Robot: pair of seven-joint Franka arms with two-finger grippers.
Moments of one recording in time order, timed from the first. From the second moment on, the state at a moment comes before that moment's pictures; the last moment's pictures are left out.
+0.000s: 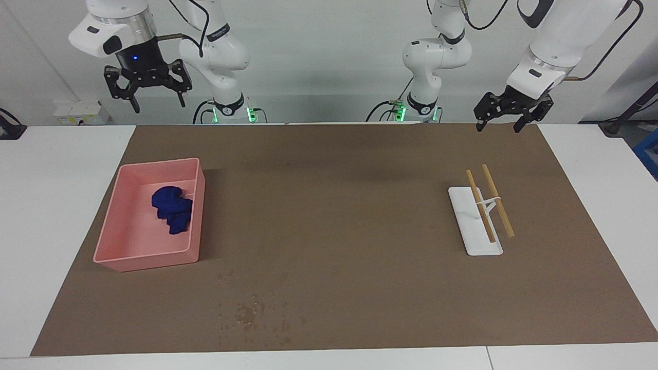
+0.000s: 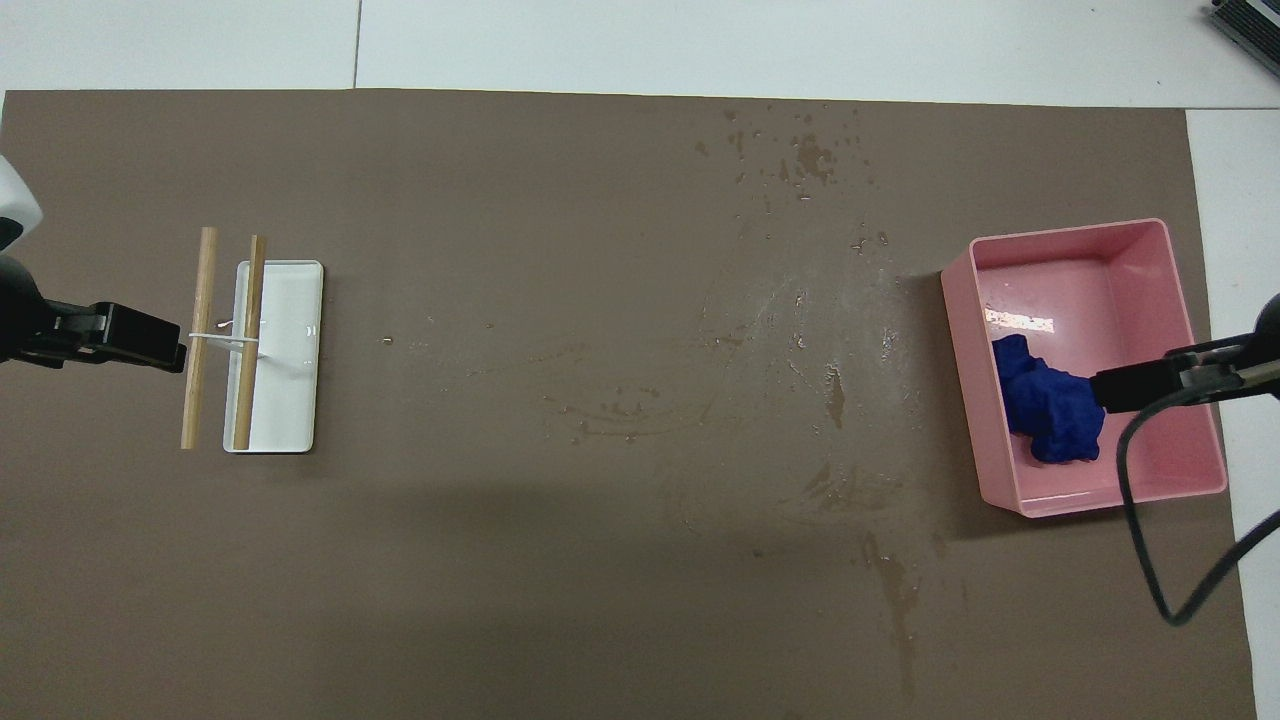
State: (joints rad) left arm 0.00 -0.04 -0.10 -1.57 -0.03 1.48 0.01; right arm -0.18 -0.11 0.26 -1.55 0.02 1.45 -0.06
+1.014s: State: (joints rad) left arm 0.00 -0.04 -0.10 -1.57 -0.03 1.48 0.01; right arm -0.01 -0.02 0.14 -1.53 -0.04 1.54 -0.01
